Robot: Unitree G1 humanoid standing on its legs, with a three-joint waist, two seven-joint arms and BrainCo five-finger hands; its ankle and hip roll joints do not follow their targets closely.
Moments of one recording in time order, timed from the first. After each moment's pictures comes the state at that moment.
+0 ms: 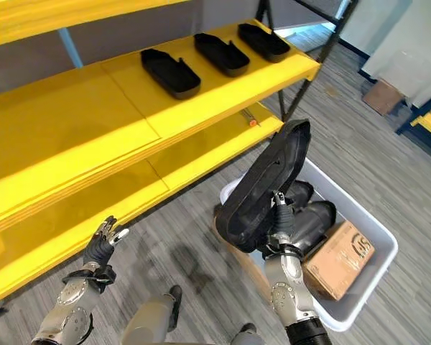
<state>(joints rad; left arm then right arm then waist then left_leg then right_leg) 0.15 0.42 -0.15 0.23 -0.70 -0.13 0.12 -0.02 -0.23 0.23 0.05 0.84 -0.26 -0.21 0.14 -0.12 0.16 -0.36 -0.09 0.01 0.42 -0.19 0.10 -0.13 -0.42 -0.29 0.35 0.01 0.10</state>
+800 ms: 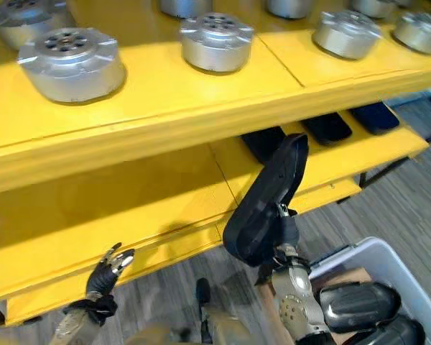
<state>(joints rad) 0.31 0.39 -0.16 0.17 -0.68 -0.11 0.08 0.03 -0.27 0.20 0.08 0.88 -0.23 -0.16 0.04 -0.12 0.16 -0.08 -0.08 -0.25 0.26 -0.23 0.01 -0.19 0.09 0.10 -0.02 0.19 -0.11</state>
